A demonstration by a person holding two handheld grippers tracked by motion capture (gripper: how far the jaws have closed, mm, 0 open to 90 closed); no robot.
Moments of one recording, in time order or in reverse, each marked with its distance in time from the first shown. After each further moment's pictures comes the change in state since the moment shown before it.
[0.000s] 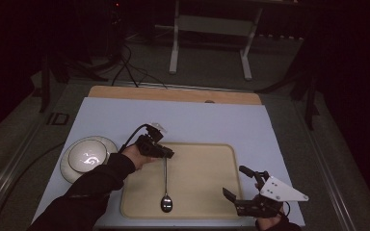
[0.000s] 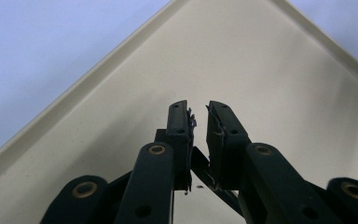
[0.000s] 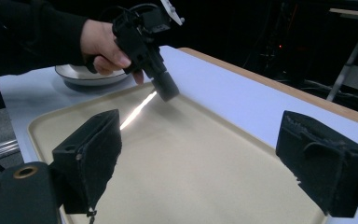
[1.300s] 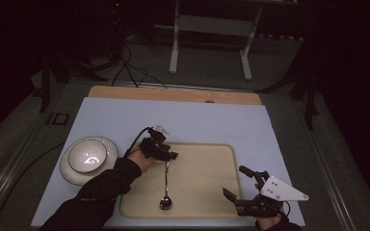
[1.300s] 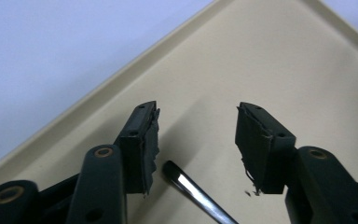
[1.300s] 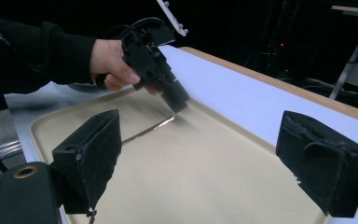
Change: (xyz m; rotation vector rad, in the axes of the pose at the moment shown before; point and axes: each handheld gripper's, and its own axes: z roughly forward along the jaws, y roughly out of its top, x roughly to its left) left arm 0.000 -0.006 0.021 -0.060 0.108 -0.041; right arm -0.001 0.000 0.000 0.003 0.005 0.009
